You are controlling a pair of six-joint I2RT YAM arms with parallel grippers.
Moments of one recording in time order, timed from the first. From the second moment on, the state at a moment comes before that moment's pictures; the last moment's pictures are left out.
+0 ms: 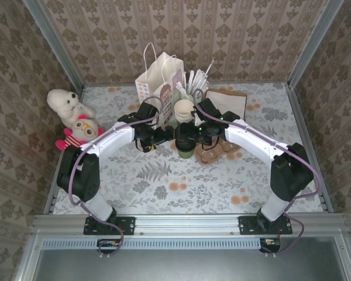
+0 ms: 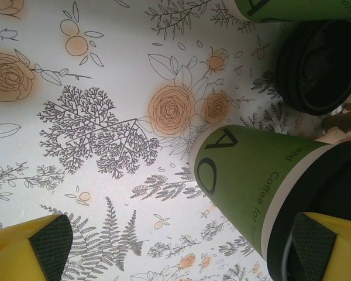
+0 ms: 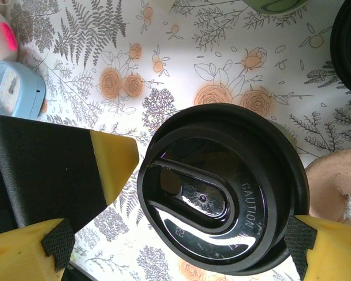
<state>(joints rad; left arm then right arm) -0.53 1.64 1.20 -0.69 0.32 -0.74 0.58 1.68 1.36 -0.66 -0.28 0.67</state>
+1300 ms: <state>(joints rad) -0.54 1.74 1.16 -0.70 0.12 -0.80 0.65 1.86 1.54 -0.87 -0.09 0.61</state>
